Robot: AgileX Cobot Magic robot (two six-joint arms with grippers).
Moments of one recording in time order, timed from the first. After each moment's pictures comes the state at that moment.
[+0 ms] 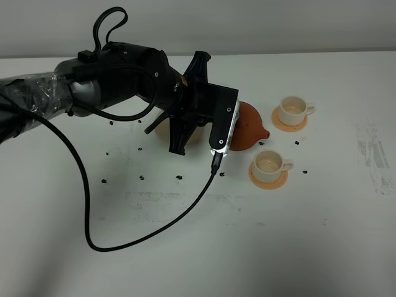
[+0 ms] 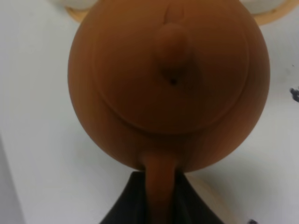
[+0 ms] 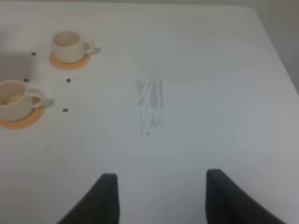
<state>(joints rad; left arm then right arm) -0.59 2.06 -1.52 -0.23 0.44 1.55 0.03 -0.01 -0.50 0.02 1.07 -0.07</state>
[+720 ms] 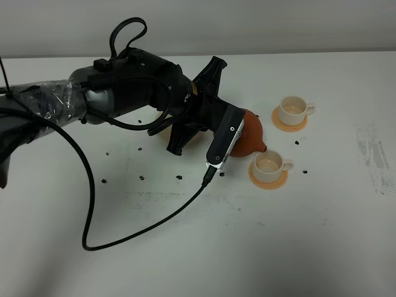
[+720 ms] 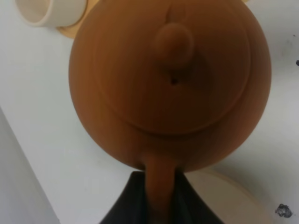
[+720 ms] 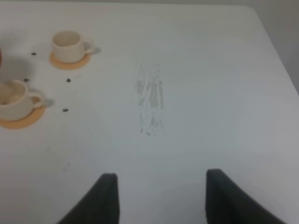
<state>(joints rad) -0.63 2.08 -1.52 -0.07 0.40 1.63 0.03 -0.01 -0.50 0.02 1.07 -0.07</state>
